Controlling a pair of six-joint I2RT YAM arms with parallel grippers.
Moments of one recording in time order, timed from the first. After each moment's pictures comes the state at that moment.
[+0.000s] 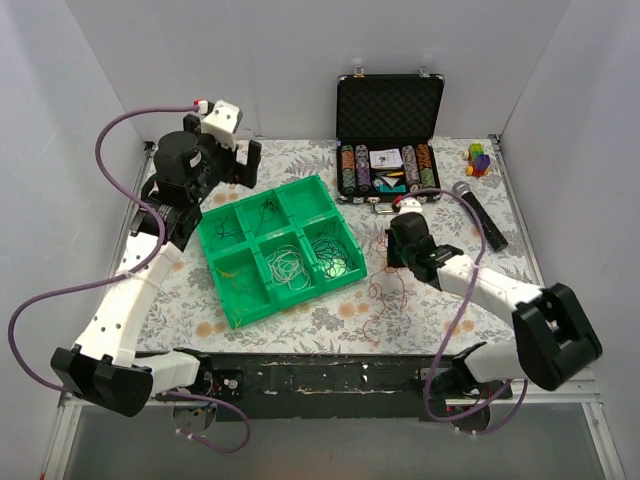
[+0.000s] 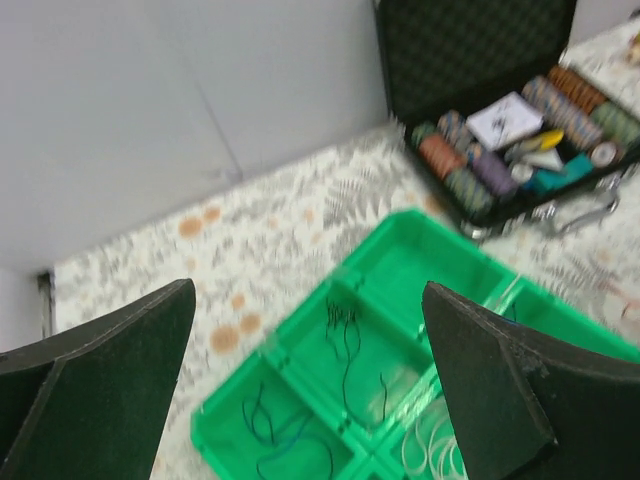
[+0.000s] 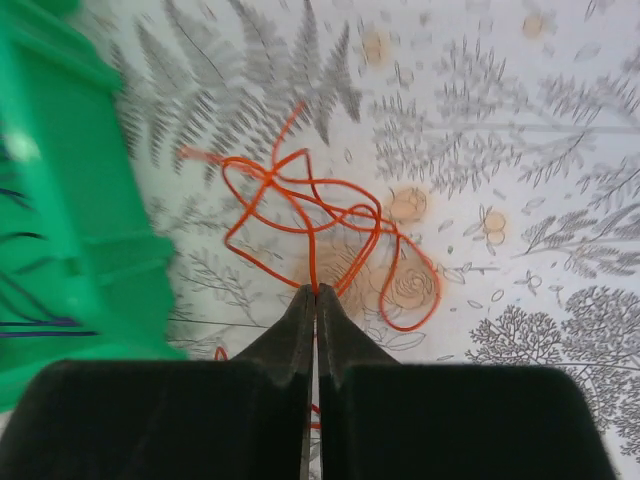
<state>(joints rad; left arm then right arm) -0.35 1.21 1.42 -0.30 0.02 0.19 0.58 1.38 0.70 -0.14 0.24 0.36</state>
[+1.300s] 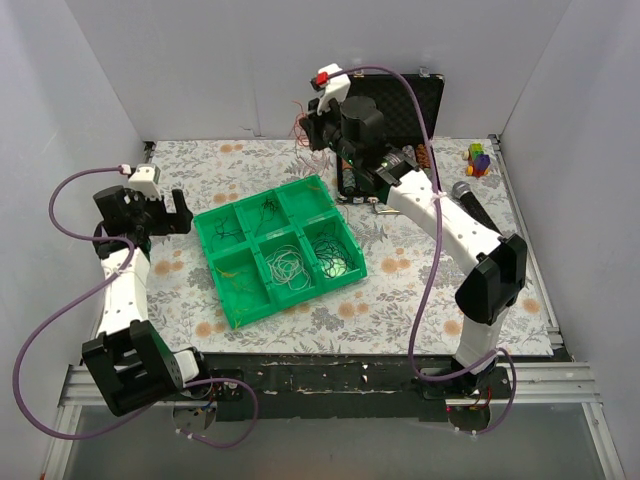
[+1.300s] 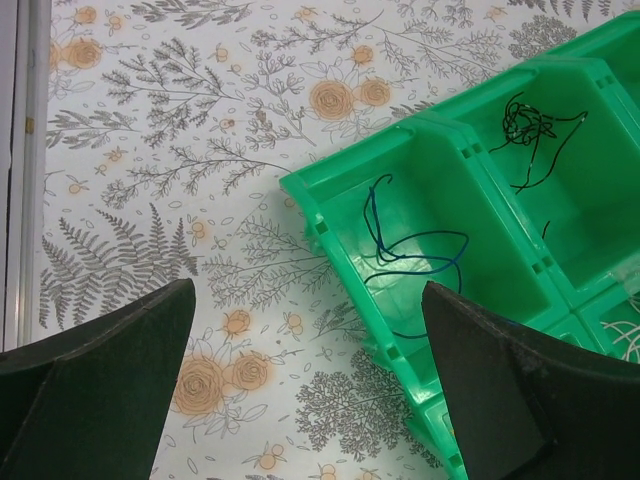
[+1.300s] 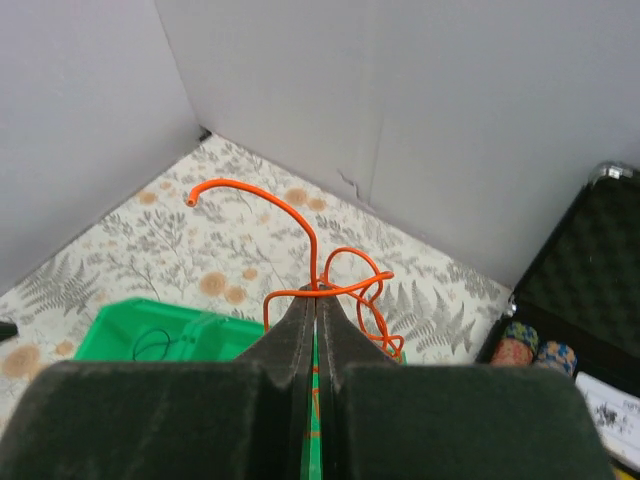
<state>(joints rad) 0.38 1.22 0.93 -0.25 0.45 0.17 0.71 1.81 1.82 -0.08 0.05 0.06</state>
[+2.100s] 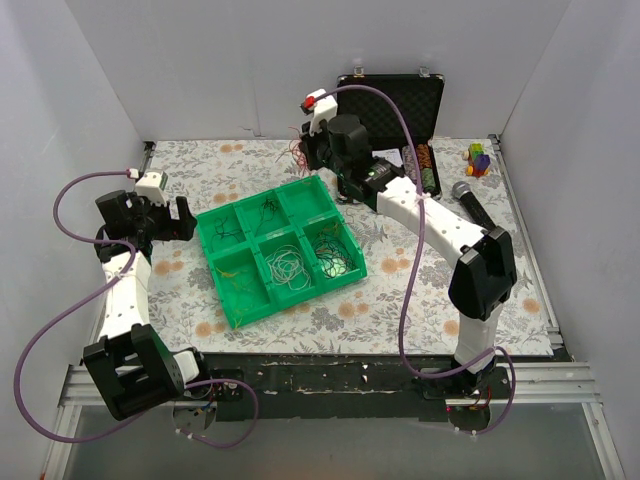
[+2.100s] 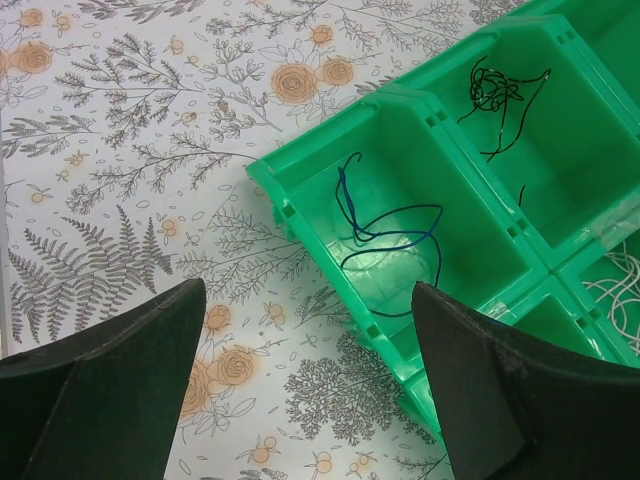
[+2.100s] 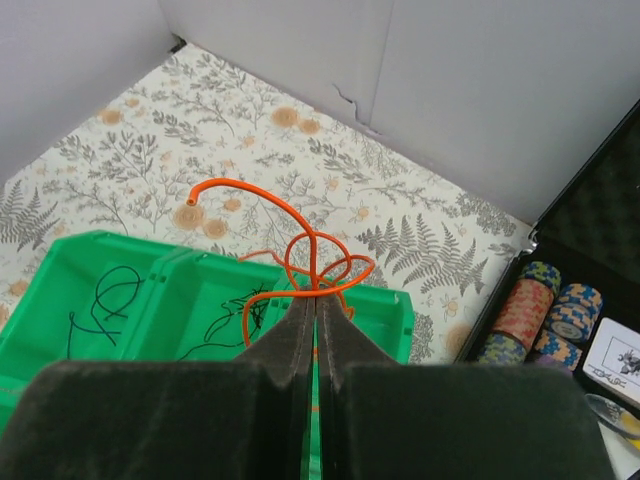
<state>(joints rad) 0.38 1.19 0.89 -0.27 0.53 0.24 0.73 1.86 1.77 -0.08 0.06 0.03</state>
